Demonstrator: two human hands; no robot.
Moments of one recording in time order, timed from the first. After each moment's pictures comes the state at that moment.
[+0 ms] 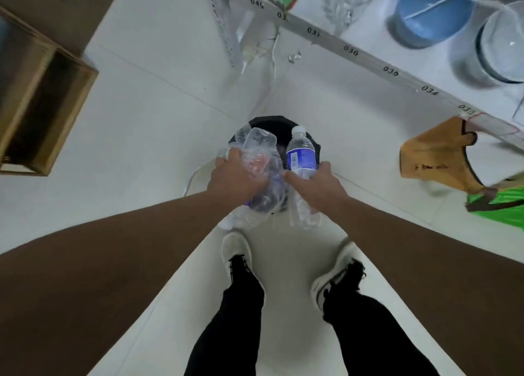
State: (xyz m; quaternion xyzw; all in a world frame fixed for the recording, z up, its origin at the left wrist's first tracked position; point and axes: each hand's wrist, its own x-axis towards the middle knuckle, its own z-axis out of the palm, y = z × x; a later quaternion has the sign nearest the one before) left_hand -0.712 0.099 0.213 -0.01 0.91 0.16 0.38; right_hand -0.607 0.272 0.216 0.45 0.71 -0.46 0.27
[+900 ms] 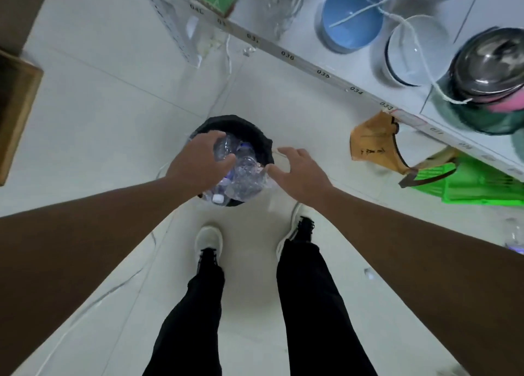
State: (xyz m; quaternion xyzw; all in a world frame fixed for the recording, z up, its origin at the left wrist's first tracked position) left_hand -0.729 0.144 0.302 0.17 0.90 0.20 0.36; right_hand -0.585 0.341 0.292 0.34 0.81 -0.39 0.26
